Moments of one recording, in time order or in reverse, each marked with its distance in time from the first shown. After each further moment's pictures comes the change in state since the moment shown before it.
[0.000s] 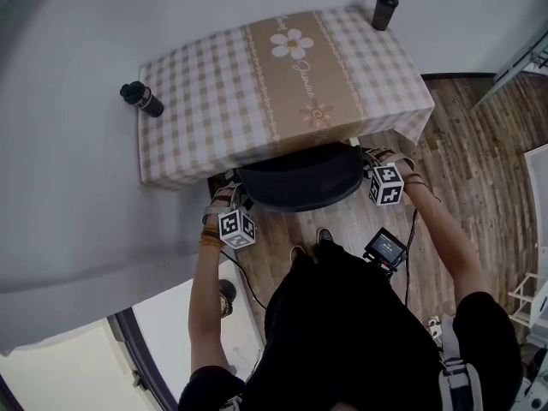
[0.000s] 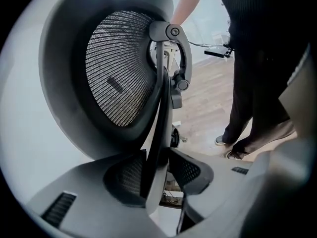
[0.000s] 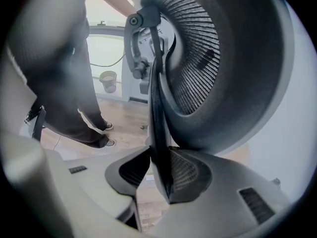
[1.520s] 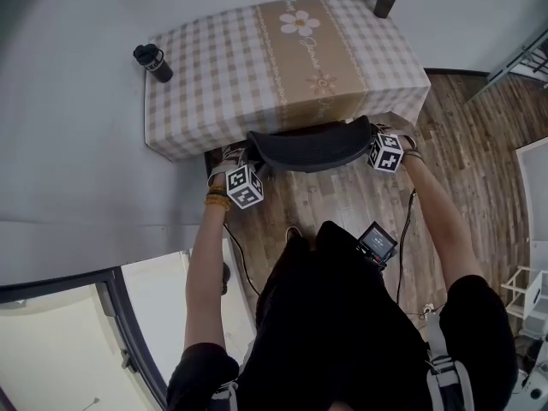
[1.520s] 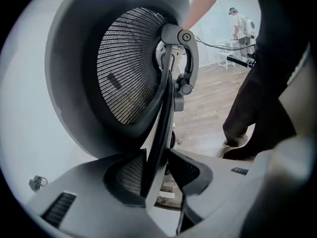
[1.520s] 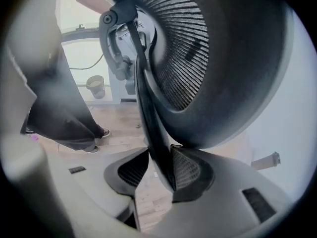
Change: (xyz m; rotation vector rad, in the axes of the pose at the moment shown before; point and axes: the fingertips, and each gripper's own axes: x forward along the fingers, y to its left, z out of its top) left arm -0.023 -0.028 -0.001 -0.099 -0.003 -0.078; right arm -0.007 0.029 0.010 0.188 0.077 -0.051
